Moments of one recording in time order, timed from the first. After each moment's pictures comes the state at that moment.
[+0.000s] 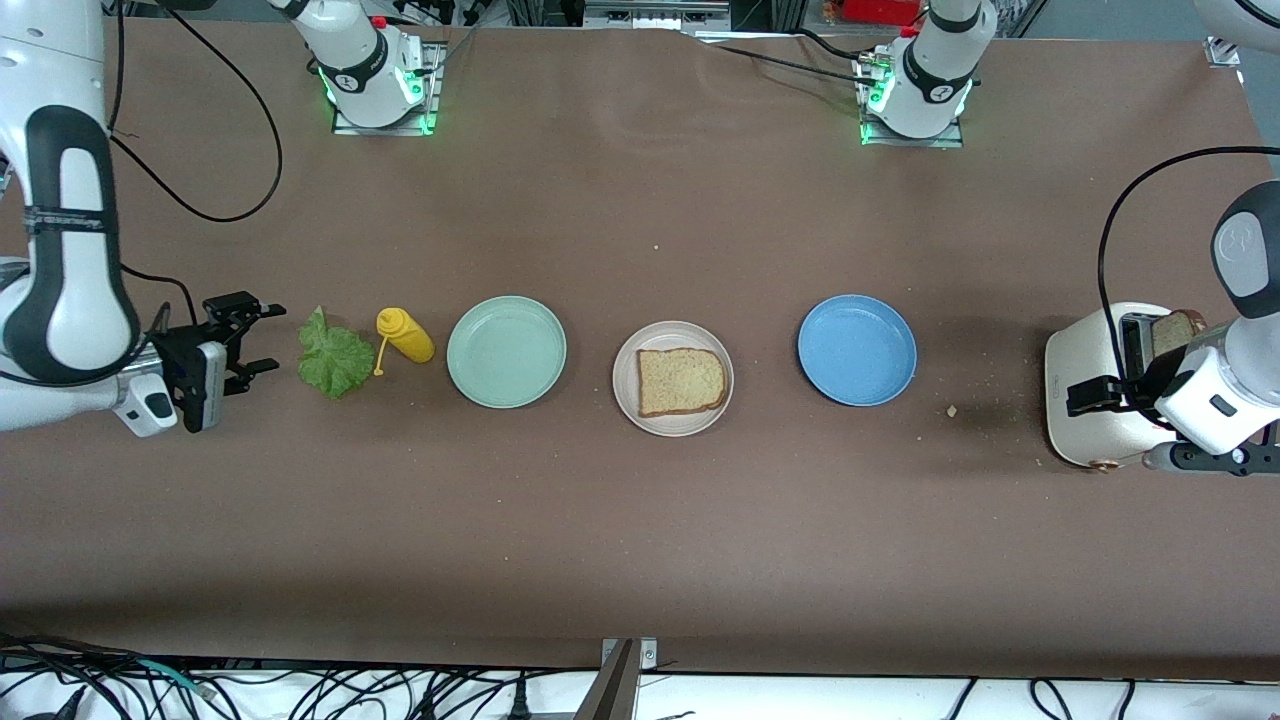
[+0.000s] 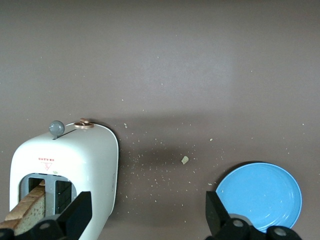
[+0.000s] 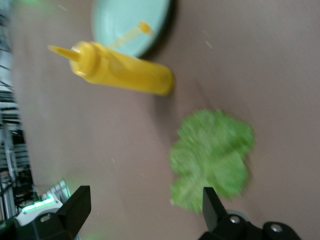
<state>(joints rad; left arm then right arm) 0.04 0.44 0.03 -1.38 0.02 1.78 0.08 0.01 0.63 -0.21 -1.48 0.34 1.51 -1.28</state>
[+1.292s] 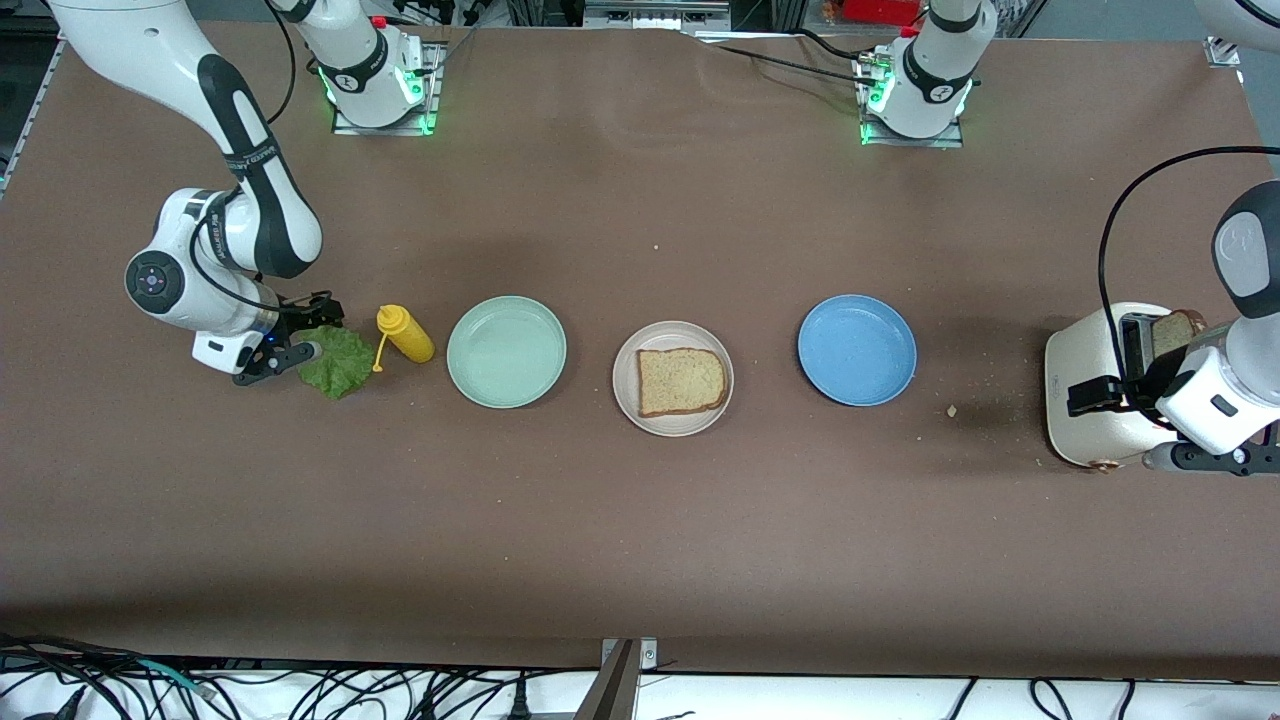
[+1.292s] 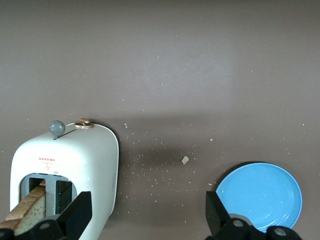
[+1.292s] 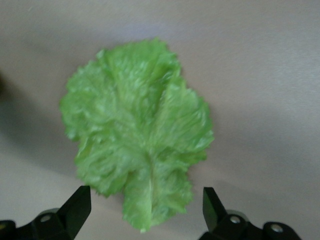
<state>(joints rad) 0.04 0.44 0.03 -1.38 0.02 1.78 0.08 0.17 0.39 -0.20 -2.21 0.08 2.44 -0.48</state>
